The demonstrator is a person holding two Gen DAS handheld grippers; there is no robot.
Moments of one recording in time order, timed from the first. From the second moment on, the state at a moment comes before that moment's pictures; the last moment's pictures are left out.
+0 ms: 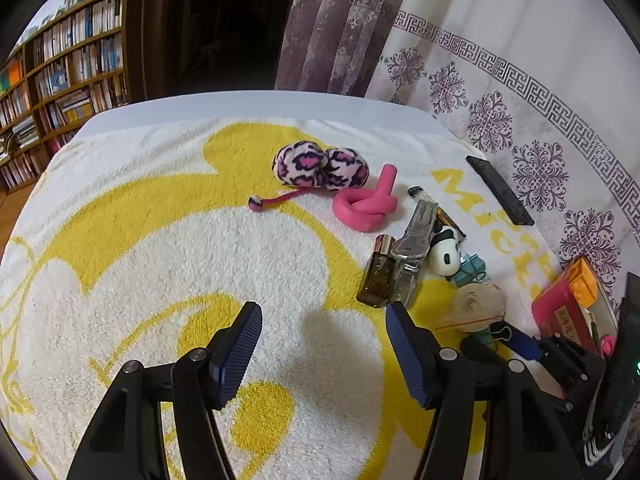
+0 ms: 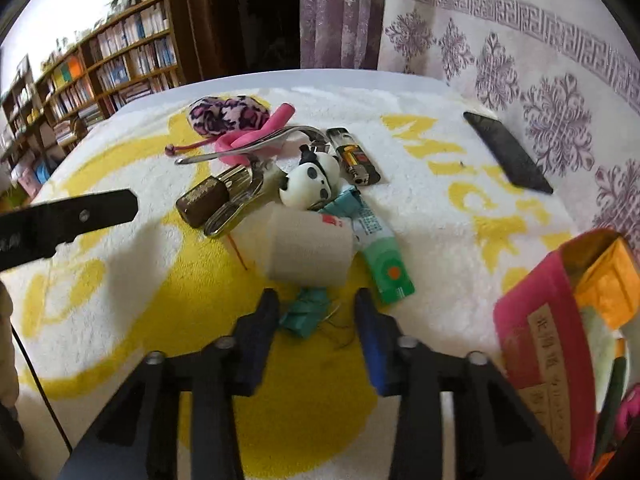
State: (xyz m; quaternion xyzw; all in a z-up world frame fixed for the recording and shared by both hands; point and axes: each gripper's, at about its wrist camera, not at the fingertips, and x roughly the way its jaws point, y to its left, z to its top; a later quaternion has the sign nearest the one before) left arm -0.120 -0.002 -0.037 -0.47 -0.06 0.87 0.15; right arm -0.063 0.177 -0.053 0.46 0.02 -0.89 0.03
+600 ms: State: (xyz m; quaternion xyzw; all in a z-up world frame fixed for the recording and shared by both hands) left arm -0.147 0.048 -0.053 -0.47 0.01 0.86 0.18; right arm -0.056 0.214 -0.050 0.43 -0.10 -0.89 0.06
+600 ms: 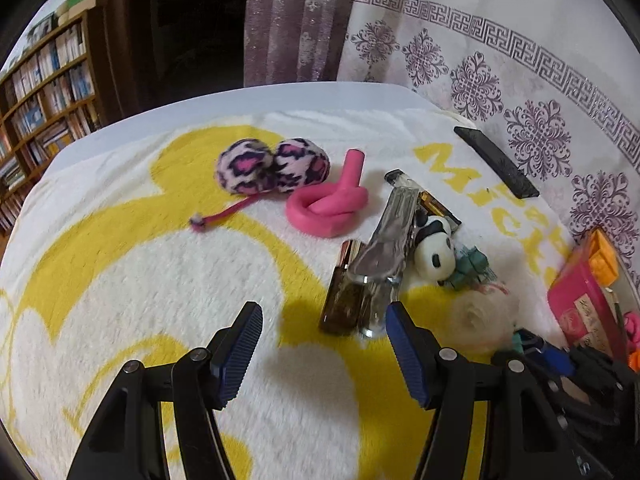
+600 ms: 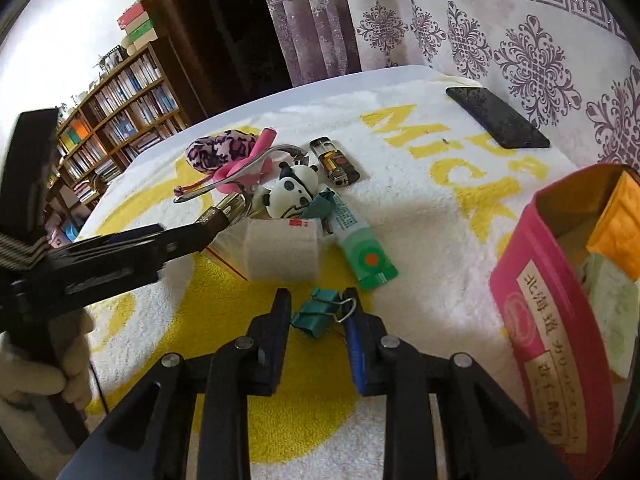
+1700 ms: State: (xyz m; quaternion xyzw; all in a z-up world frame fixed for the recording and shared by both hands) left arm -0.077 0.030 -0.038 -0.45 -0.02 0.87 0.20; right arm -0.047 0.215 -0.037 0.40 -0.10 -0.91 0.07
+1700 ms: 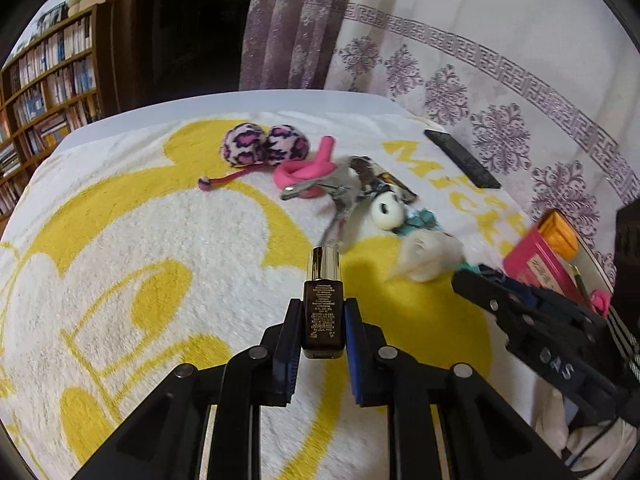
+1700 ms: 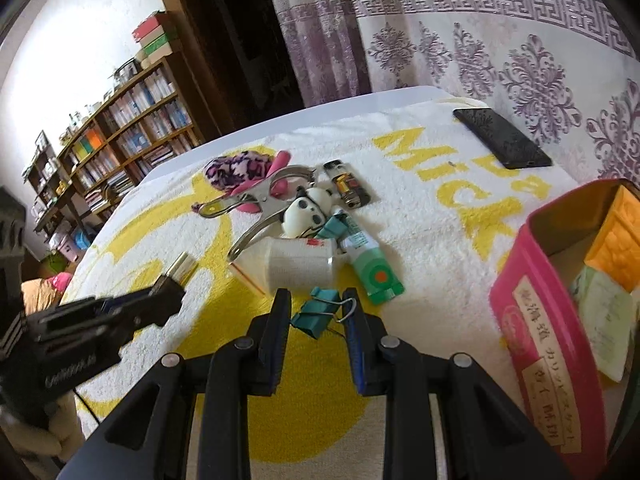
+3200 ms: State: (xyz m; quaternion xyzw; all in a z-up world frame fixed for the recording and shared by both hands) left arm -0.001 0.206 0.032 -0.40 0.06 0.83 0.39; right arm 0.089 0.371 0.026 0.32 -0.09 -0.93 -0.19
